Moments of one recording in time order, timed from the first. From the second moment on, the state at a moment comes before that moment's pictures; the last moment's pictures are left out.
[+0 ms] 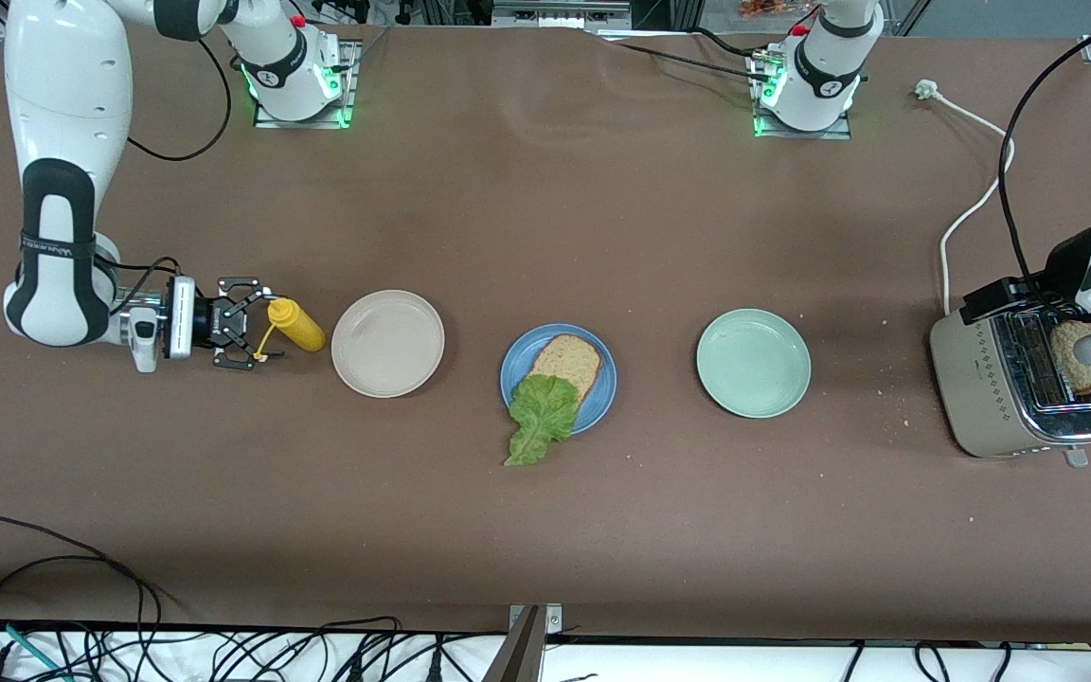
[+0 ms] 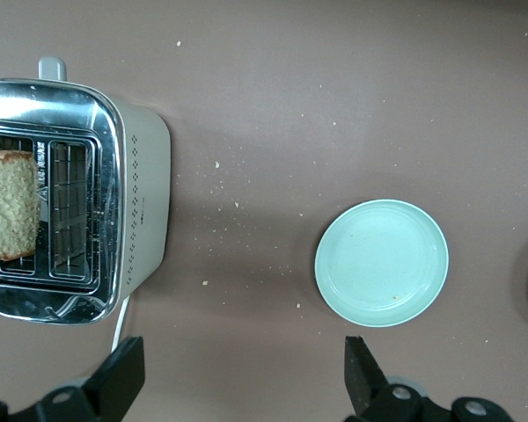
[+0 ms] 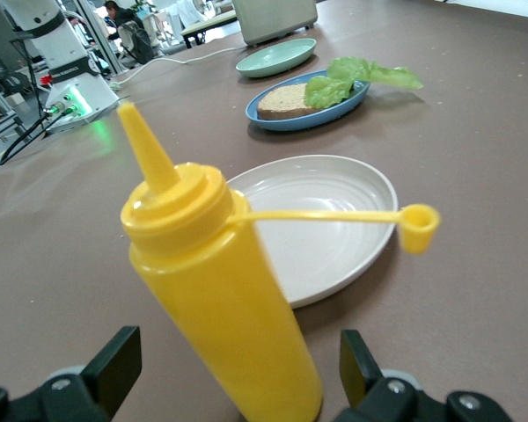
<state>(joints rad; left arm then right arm) 0.37 0.21 -0.39 -1.52 0.08 1.64 -0.21 0.36 0.74 -0.67 -1.92 1.31 1.50 -2.36</state>
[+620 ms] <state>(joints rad) 0.37 0.21 -0.39 -1.52 0.08 1.64 -0.21 0.30 0.76 -0.58 -1.91 1.35 1.47 -2.44</state>
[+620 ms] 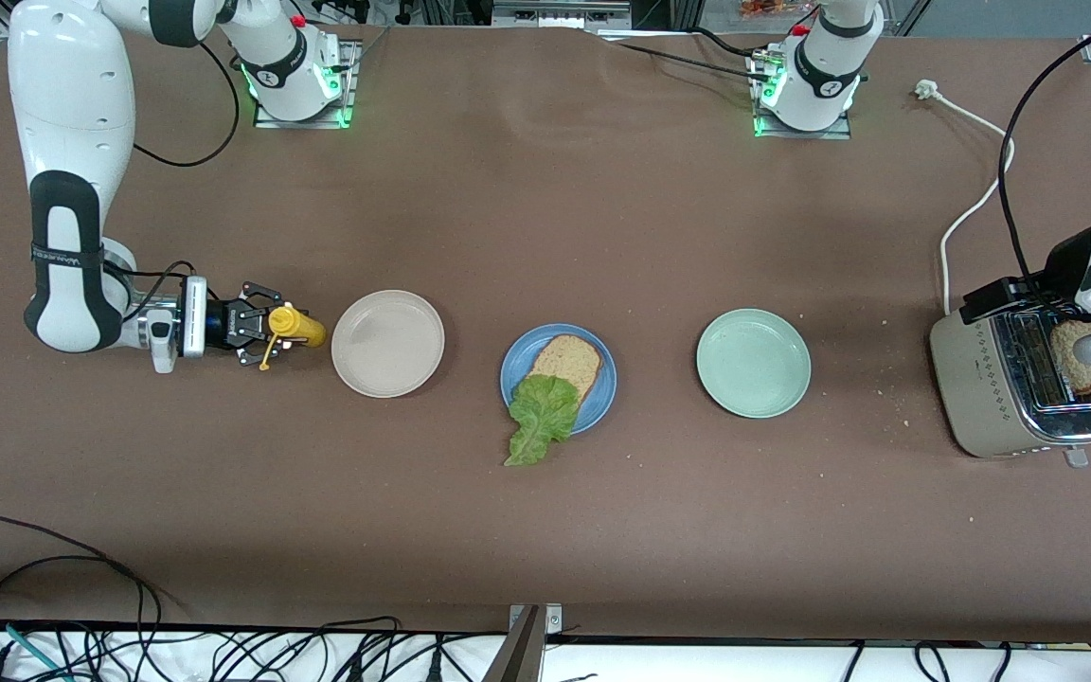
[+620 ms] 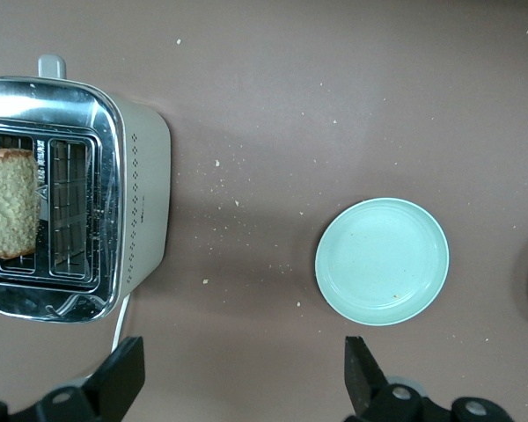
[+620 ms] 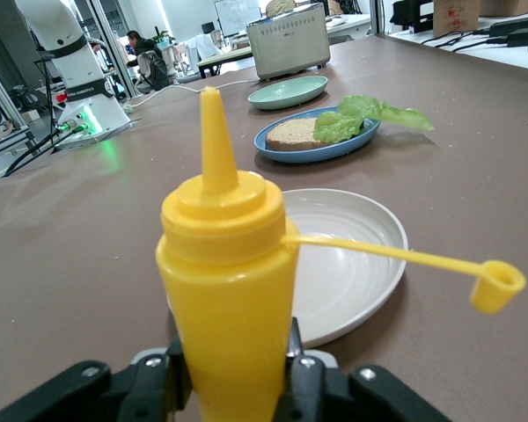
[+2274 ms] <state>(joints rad) 0.26 0.21 -0.29 -1.50 0.07 1.62 -0.21 0.81 0.71 -0.89 -1.56 0.84 1.71 -1.58</state>
